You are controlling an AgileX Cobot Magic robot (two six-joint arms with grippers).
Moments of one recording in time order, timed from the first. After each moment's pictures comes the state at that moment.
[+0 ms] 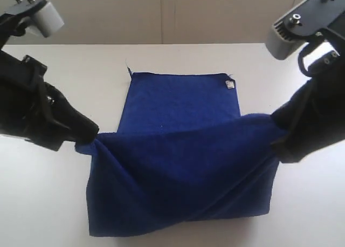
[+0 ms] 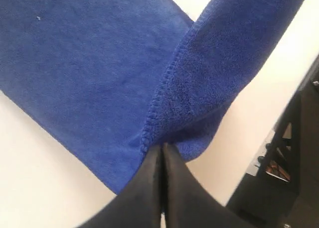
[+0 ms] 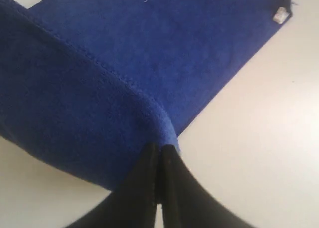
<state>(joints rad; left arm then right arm) -0.56 1.09 -0.95 -0.53 0.96 0.43 0.50 1.01 -0.96 -0.09 0.97 -0.07</state>
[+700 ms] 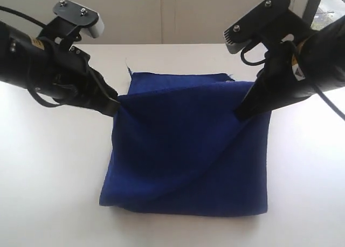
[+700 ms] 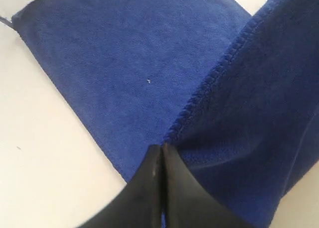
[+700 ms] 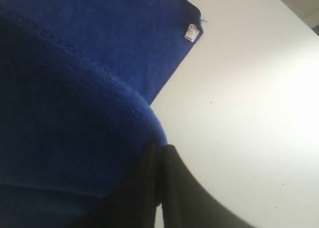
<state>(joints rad) -0.55 1.35 -0.97 -0.38 0.55 0.47 0.50 1.29 -0.96 -0.58 0.74 0.31</state>
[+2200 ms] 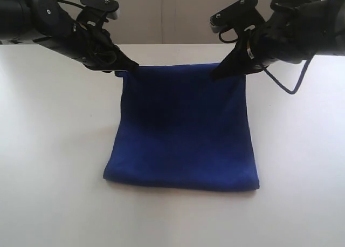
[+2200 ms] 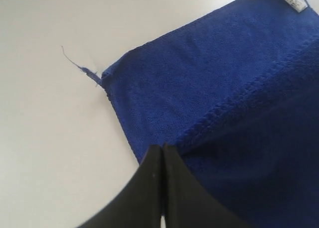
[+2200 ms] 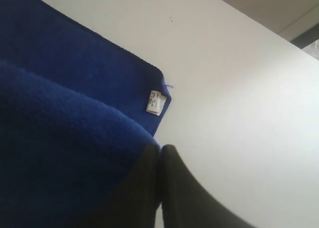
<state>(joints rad) -0.42 1.81 -1.33 -0.37 0.39 0.47 0.27 1.79 -1.22 -0.77 0.41 0.54</state>
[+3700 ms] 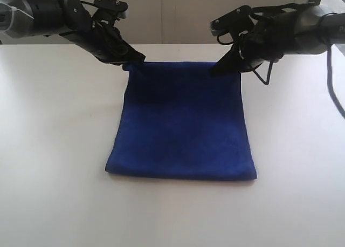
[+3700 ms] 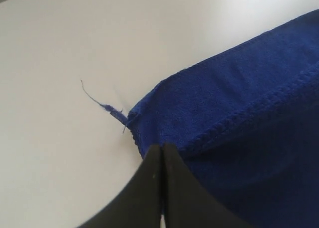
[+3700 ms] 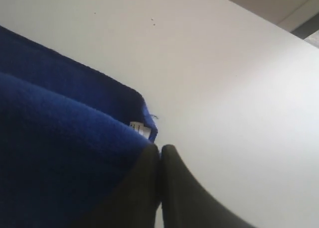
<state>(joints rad) -0.37 2.10 -1.68 -0.34 0.49 0.42 0.19 2.05 -1.43 -0.78 0.36 0.56</state>
